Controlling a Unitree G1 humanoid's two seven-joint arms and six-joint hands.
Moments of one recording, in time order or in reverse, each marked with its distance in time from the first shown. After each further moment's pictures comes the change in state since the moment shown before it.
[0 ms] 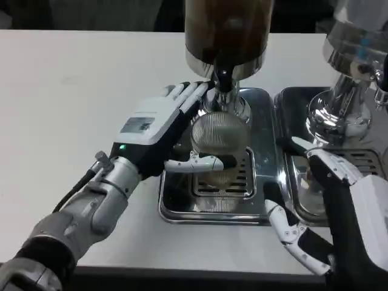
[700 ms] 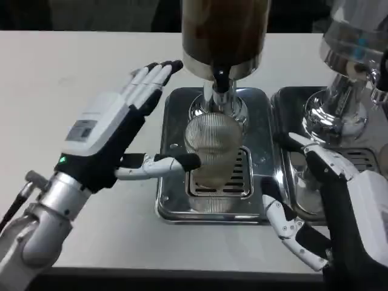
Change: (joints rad) left arm 0.354 0.213 0.225 -0.525 -0.191 -0.156 -0.133; right arm -0.036 -0.004 -0.002 0.024 0.024 0.000 -0.003
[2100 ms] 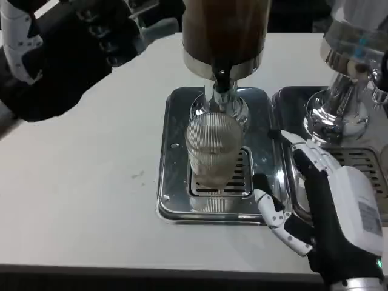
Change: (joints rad) left arm -0.238 0.025 0.403 -0.134 -1.282 0.738 -1.366; right arm -0.168 -0.022 -0.019 0.232 0.042 -0.007 -0.057
